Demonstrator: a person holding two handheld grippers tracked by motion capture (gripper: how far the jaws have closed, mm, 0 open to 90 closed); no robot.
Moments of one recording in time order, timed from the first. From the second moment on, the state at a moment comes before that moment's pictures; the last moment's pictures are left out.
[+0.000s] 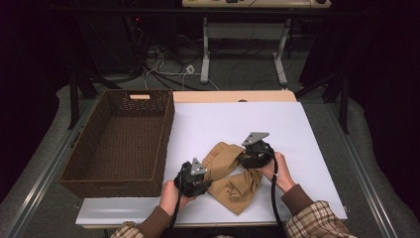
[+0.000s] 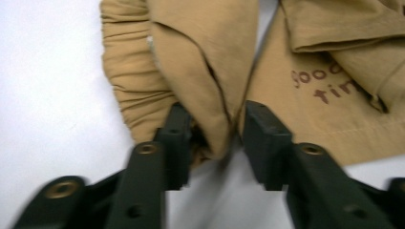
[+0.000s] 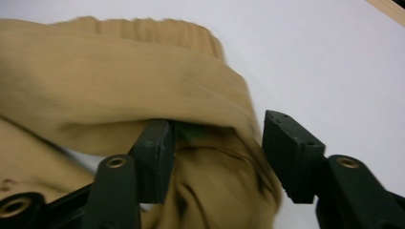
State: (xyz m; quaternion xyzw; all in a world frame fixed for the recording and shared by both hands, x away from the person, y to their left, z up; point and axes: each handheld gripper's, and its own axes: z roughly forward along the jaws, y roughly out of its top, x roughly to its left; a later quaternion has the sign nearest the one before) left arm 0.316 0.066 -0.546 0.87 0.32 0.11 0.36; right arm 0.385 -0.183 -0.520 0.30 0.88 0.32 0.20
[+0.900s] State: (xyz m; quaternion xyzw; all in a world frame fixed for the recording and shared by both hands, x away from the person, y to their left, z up) left arm 0.311 0.067 -0.535 0.87 0.31 0.10 0.38; right arm 0.389 -0.192 -0.521 0.35 0.84 0.34 0.21
